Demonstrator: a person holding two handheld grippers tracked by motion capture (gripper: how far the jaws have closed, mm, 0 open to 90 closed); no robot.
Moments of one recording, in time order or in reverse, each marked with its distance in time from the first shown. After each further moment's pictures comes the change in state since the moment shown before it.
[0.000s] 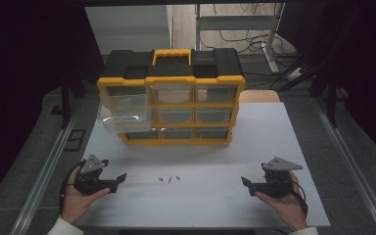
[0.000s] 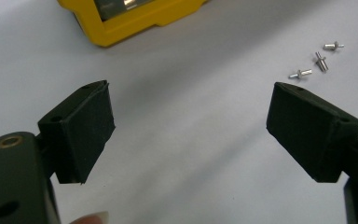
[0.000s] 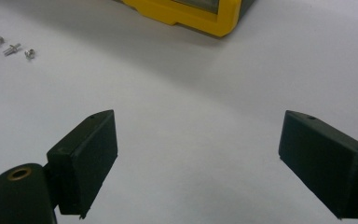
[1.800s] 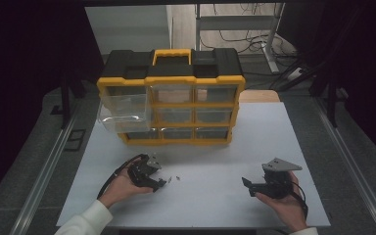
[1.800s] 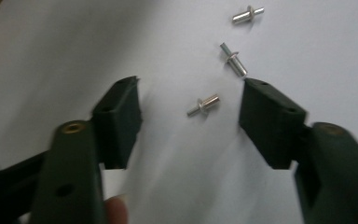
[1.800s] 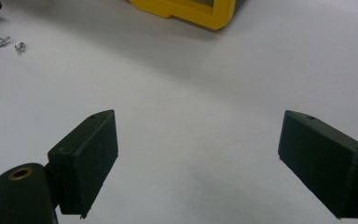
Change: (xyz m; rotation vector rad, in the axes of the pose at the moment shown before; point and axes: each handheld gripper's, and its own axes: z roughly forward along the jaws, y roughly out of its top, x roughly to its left) left arm -0.073 0.061 0.101 0.331 -0.226 0.382; right arm 0.001 -0.002 0.001 0.017 -0.023 0.002
